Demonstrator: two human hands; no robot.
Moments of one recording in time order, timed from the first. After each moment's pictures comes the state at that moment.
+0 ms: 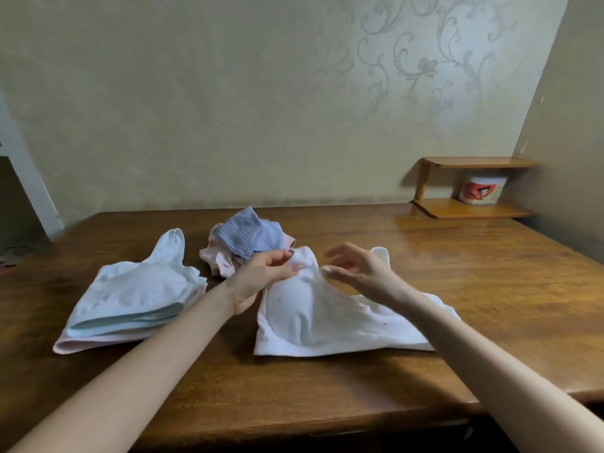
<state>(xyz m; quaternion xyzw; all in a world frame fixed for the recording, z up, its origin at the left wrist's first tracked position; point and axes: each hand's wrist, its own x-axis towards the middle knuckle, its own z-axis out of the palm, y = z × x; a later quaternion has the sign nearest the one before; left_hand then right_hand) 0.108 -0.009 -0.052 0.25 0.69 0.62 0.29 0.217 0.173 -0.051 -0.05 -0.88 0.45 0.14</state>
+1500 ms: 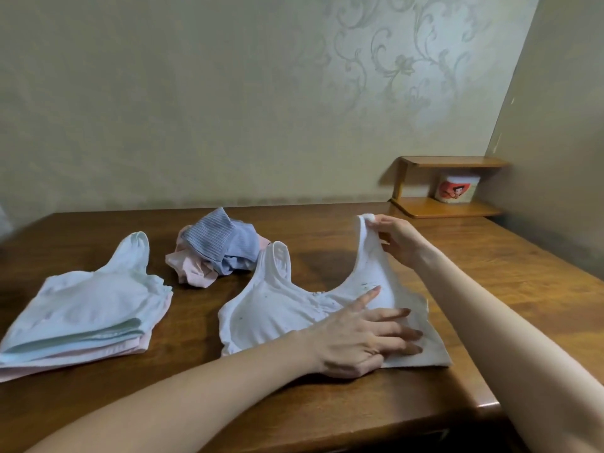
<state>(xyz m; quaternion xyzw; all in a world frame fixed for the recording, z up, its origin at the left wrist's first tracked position) 0.185 0.101 -0.100 0.81 0.58 0.06 -0.10 0.177 0.313 -0.047 -0.20 -0.71 0.66 0.18</state>
